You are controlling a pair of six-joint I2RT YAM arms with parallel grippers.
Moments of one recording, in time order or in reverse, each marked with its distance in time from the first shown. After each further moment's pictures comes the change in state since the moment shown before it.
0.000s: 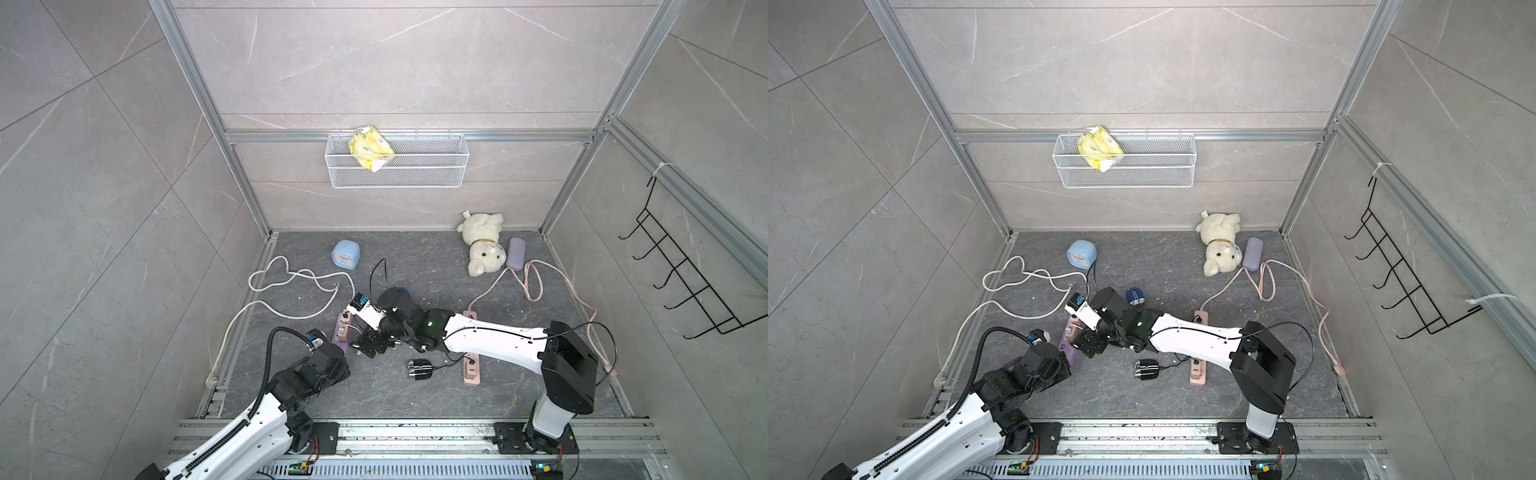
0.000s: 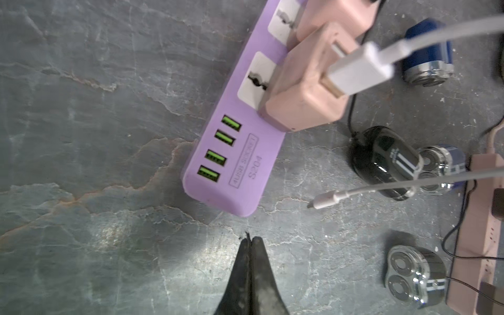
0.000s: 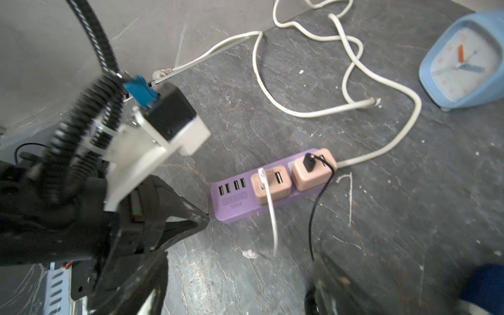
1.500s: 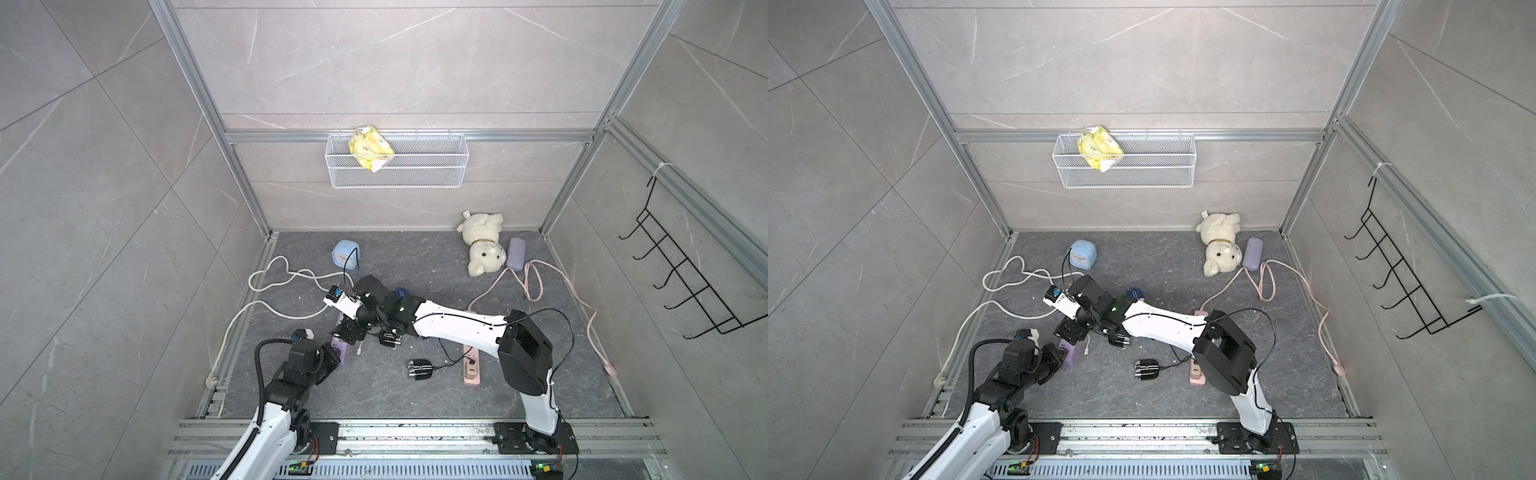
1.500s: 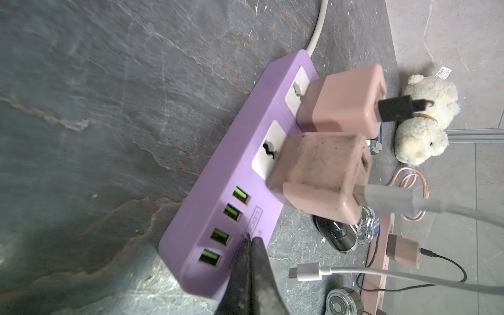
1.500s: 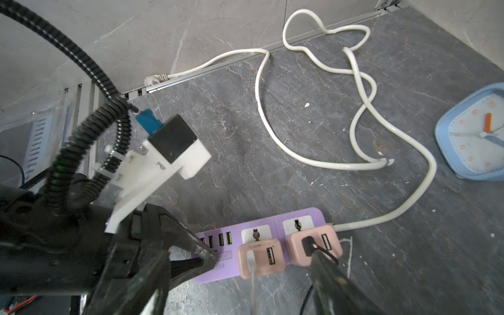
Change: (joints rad) left arm 0.416 -0.051 -0.164 0.330 0.387 0.056; right arm -0.023 0.262 0.313 -0.087 -0.032 -0.119
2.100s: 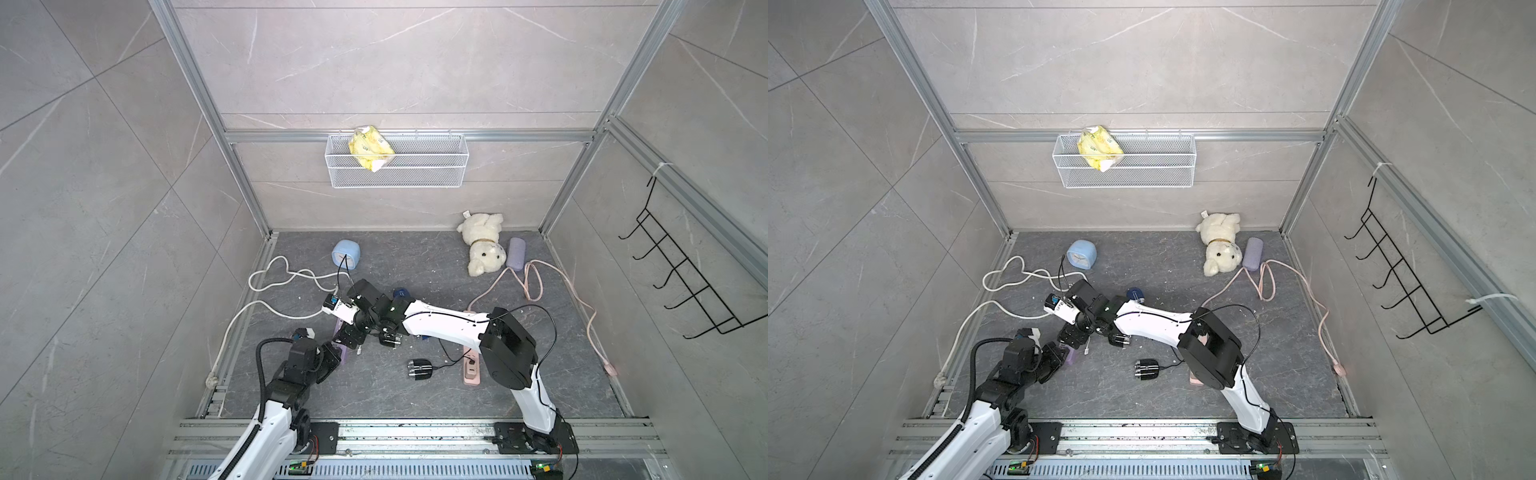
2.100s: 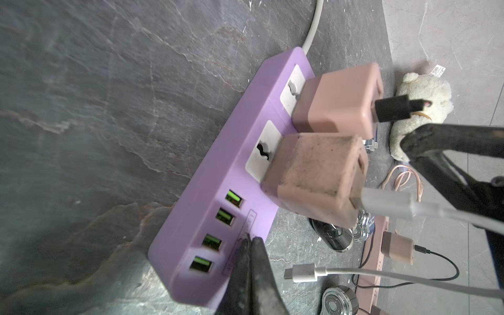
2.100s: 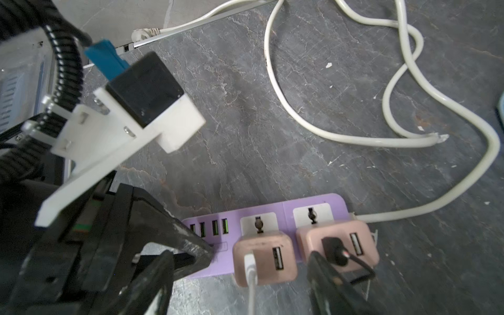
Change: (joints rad) left arm 0.005 0.043 -0.002 0.049 0.023 0.000; right arm -0.002 0.105 0.074 -0.087 -0.021 -0.050
